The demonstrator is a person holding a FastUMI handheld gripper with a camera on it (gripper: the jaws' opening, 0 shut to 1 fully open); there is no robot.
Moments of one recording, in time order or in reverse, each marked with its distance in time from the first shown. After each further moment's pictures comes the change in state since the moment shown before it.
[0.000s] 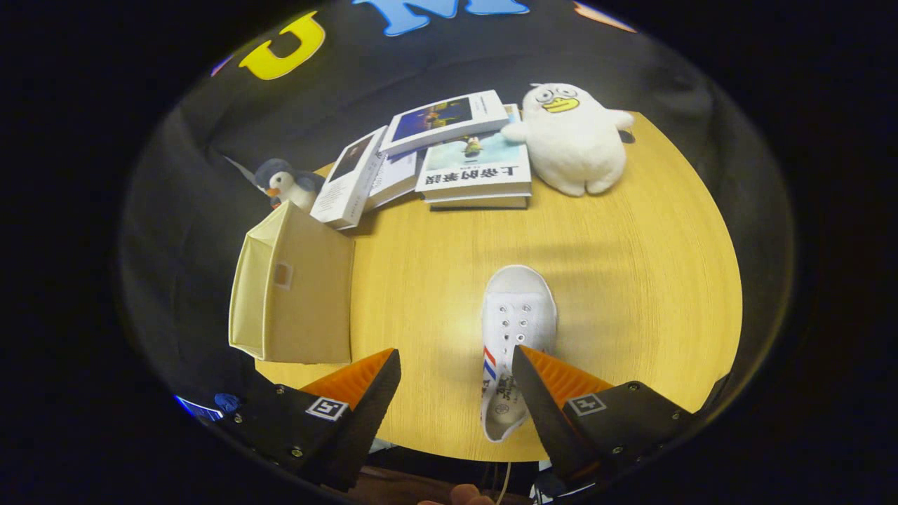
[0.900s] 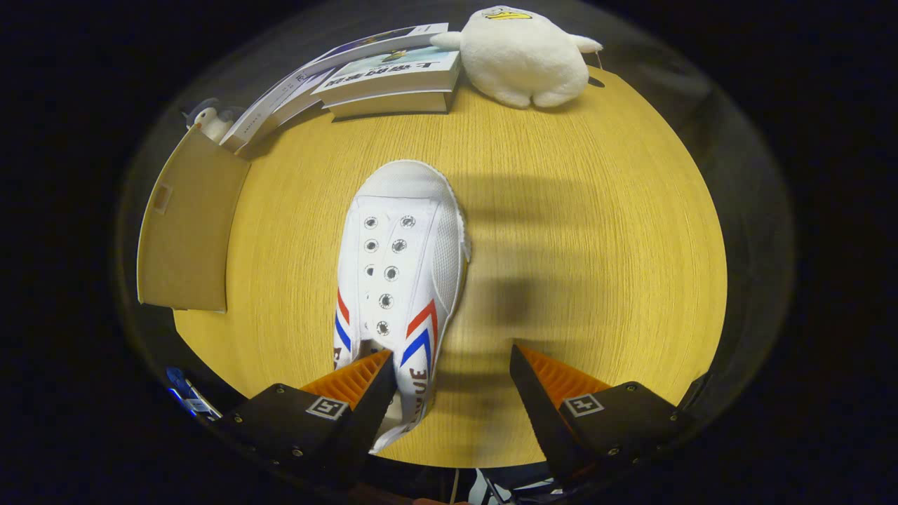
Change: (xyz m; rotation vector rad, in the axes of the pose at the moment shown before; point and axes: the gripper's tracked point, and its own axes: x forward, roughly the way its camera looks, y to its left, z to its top) arm 0.066 -0.105 -0.068 -0.101 0.191 -0.236
